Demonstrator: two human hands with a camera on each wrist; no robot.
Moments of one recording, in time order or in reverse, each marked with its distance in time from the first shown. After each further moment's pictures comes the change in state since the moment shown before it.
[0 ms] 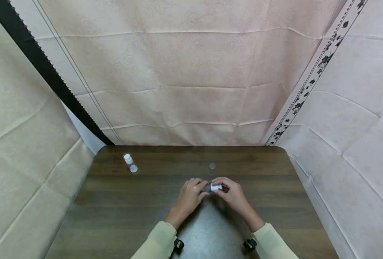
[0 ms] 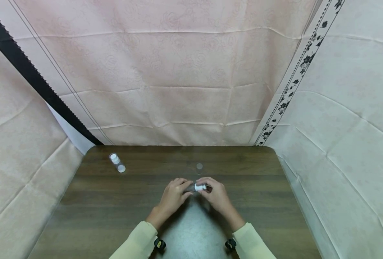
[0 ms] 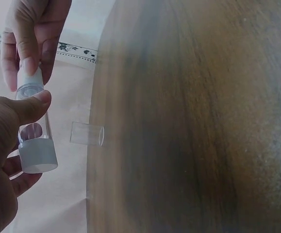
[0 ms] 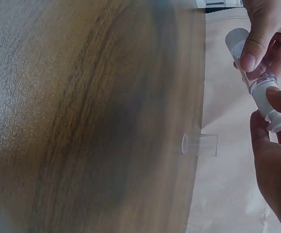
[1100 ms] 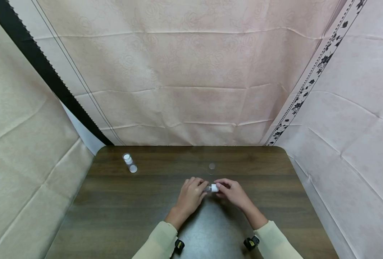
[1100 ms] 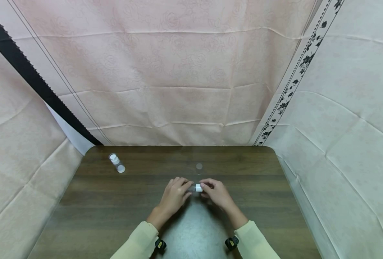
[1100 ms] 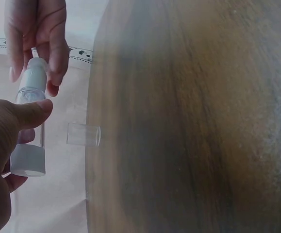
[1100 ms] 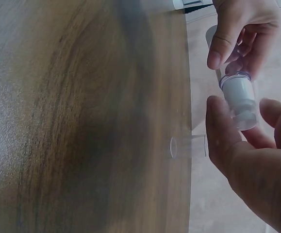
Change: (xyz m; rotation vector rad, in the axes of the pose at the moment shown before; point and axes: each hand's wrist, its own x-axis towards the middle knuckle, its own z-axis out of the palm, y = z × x) left_hand 0.001 0.000 0.004 0.108 0.053 0.083; right_hand 0.007 0.002 -0.009 0.228 -0.129 0.387
